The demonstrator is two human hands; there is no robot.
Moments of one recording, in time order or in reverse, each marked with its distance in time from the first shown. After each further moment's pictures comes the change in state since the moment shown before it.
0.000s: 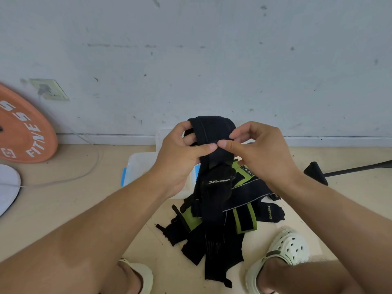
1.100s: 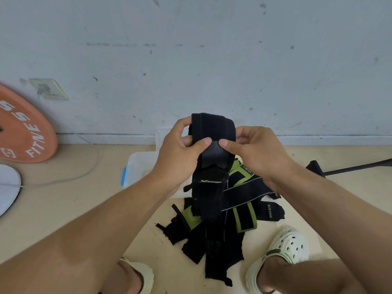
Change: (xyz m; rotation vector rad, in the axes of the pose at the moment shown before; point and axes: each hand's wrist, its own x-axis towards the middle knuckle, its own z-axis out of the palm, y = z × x) left_hand -0.004 -0.001 0.002 0.213 0.080 0.086; right_hand 0.002 -0.003 0.001 0.128 -0.170 0.123
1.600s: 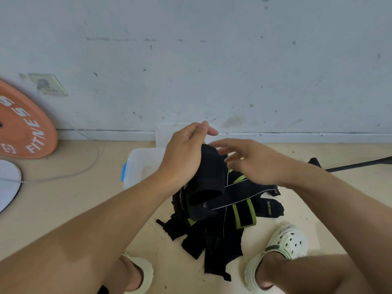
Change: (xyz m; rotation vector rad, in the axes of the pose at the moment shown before) left_hand -0.007 0.003 0.008 0.294 0.043 0.003; right_hand -0.001 0.005 -0.011 -0.535 -0.434 -0.010
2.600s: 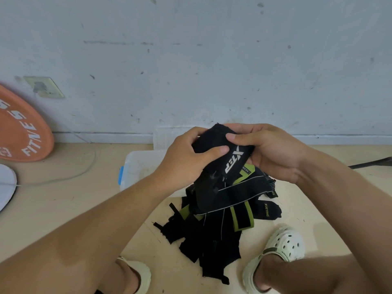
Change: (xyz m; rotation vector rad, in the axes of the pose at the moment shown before) left_hand 0.001 0.000 -0.002 -0.014 -0.159 0.035; right_hand -0.007 -0.006 -0.023 0.893 0.009 -0.022
